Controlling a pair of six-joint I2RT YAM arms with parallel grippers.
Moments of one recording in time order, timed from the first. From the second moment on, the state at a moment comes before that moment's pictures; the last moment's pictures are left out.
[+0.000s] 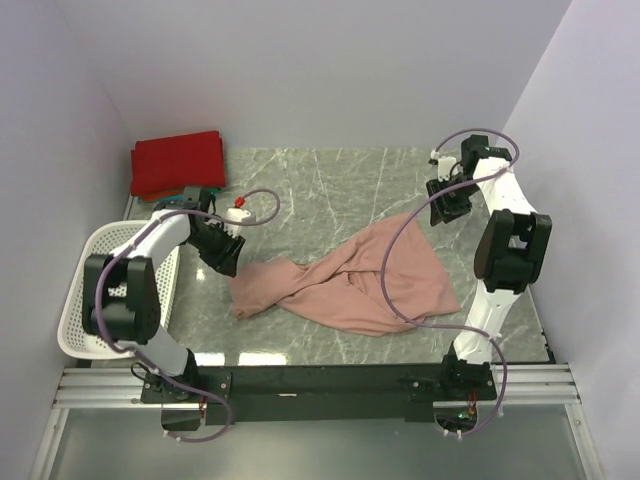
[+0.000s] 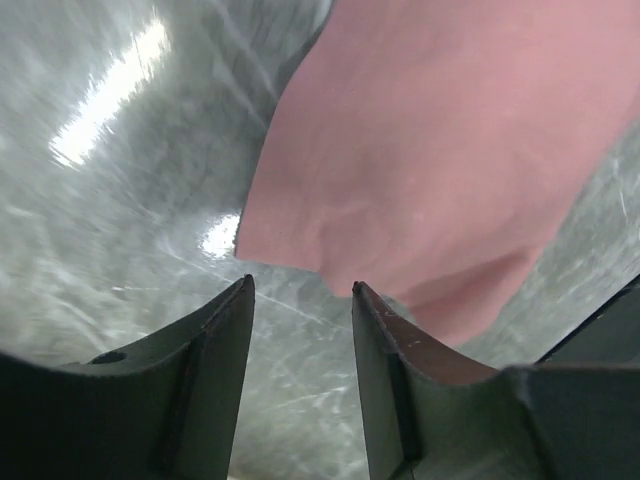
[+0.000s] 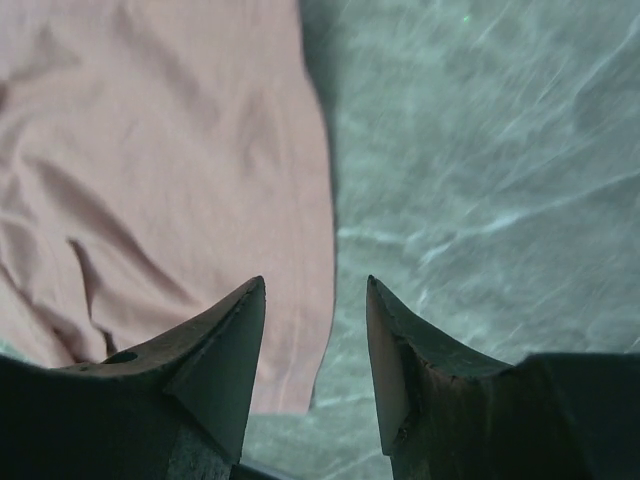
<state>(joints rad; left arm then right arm) -0.08 1.58 1.08 -0.85 0.44 0.62 -0.13 1.99 1.73 -1.12 -0.29 -0.42</state>
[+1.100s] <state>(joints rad) -0.23 1.72 1.04 -0.71 0.09 0.30 0.04 2.26 1.85 -0.83 -0.23 -0.26</state>
